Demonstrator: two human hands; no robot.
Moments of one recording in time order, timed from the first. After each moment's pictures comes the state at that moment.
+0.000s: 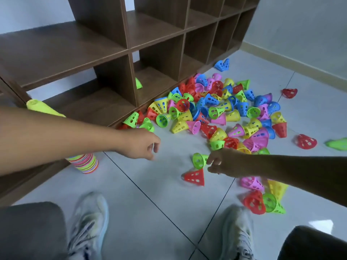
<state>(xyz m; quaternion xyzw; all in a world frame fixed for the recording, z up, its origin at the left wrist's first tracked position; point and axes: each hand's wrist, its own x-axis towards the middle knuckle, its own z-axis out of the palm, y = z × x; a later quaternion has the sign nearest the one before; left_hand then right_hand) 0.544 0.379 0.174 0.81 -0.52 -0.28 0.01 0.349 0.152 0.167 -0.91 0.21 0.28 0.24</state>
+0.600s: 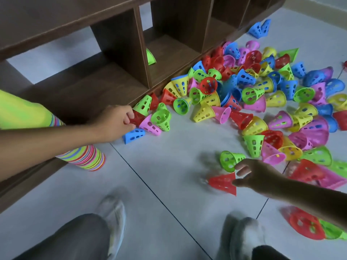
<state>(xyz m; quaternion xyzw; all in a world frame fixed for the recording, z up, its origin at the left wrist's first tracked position) 0.660 0.419 0.080 0.93 -0.30 -0.14 0.16 0.374 0.125 0.047 -0.86 0.31 0.25 0.31</state>
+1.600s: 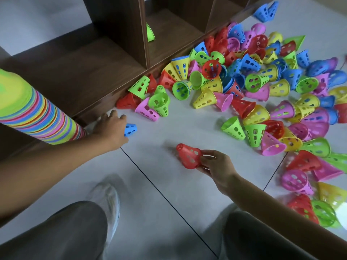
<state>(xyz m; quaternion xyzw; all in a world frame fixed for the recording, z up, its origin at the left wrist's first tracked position) 0.650 0.436 -0.020 0.94 -0.28 -0.14 -0.11 0.423 0.210 -0.030 -0.51 0.47 0.02 0.72</state>
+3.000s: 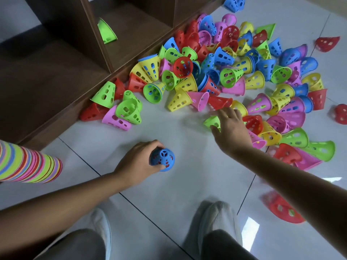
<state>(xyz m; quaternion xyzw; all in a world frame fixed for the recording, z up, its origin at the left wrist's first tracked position) 0.559 0.343 -0.055 0.83 -0.37 -0.25 0.33 0.445 0.080 -0.012 -0.96 0.26 -0.04 0.12</state>
